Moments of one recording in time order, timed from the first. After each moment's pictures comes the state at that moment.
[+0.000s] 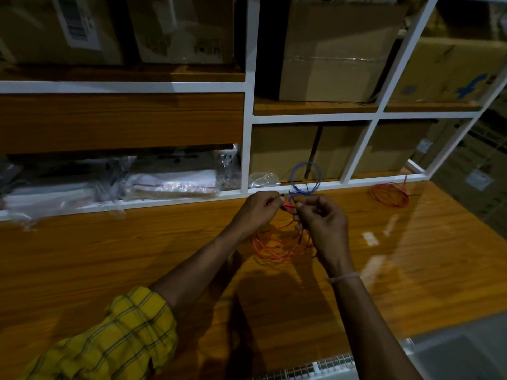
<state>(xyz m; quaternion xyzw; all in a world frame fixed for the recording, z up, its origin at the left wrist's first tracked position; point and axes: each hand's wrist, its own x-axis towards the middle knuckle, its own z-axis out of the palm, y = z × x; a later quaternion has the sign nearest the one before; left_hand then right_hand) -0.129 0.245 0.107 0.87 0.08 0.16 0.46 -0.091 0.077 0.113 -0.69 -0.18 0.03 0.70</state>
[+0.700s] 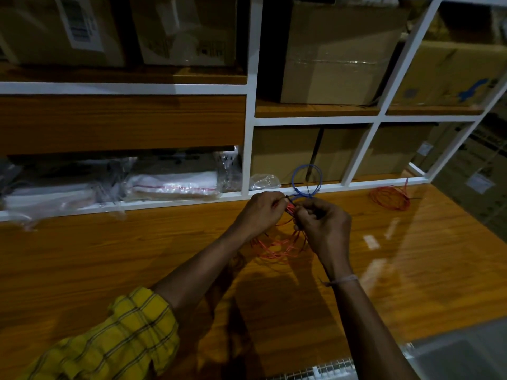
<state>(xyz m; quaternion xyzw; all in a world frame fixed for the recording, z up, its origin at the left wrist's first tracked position) -0.122 0.243 0.113 0.90 0.08 0.17 0.40 -0.090 0.079 0.115 -0.78 -0.22 -0.08 0.58</state>
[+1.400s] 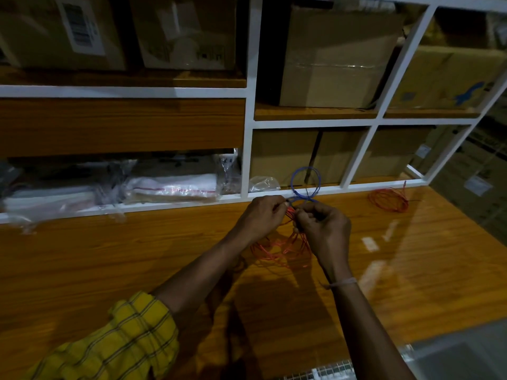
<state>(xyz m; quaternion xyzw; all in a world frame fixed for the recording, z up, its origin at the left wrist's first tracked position) -0.126 0.237 0.113 0.90 0.07 0.19 0.38 -0.091 0.077 0.116 -0.77 -0.21 -0.06 0.59</state>
